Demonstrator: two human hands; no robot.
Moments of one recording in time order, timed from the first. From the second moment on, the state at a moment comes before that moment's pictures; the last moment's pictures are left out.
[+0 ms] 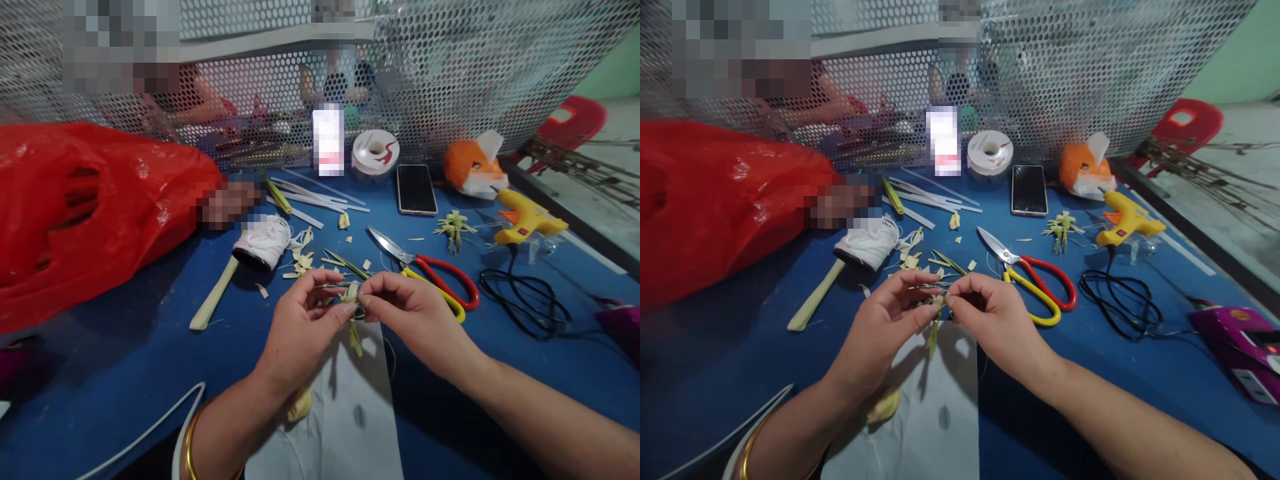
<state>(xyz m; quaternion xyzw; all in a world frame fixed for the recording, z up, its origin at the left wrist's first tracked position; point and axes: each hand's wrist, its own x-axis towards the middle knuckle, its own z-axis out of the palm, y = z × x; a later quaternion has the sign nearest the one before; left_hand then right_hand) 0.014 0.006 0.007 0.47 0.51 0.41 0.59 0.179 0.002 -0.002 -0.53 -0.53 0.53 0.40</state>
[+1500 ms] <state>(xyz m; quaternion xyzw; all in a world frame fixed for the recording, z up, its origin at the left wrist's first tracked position) 0.015 0.008 0.007 0.52 0.54 0.35 0.56 0.172 -0.002 0.003 -0.53 -0.51 0.54 0.39</state>
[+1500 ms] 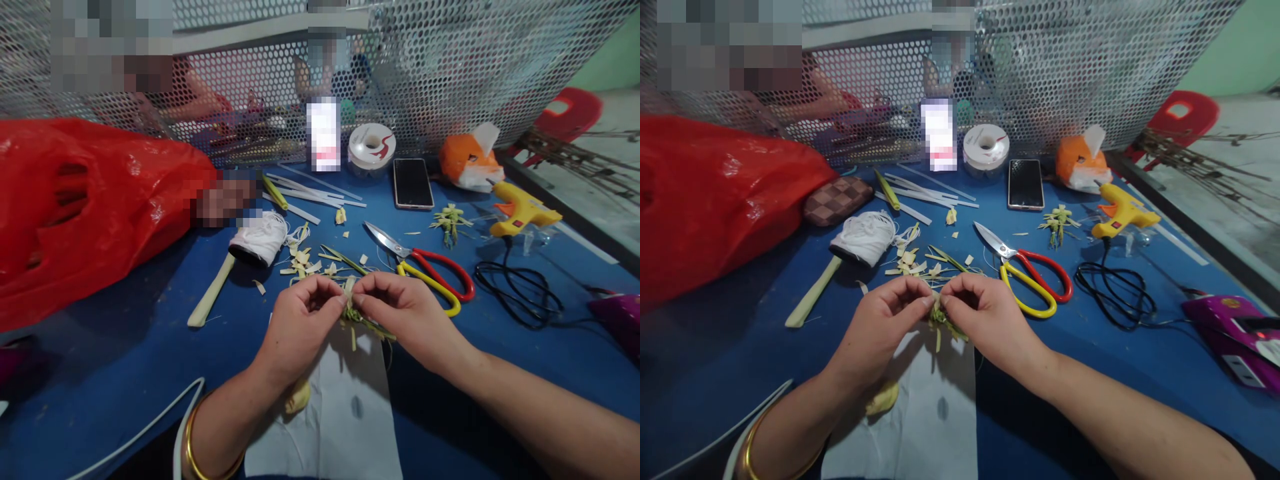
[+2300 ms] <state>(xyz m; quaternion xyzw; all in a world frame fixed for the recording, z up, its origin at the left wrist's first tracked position) 0.016 0.006 0.007 0.51 0.54 0.36 0.57 0.172 -0.003 0.002 -0.53 -0.49 0.56 0.41</state>
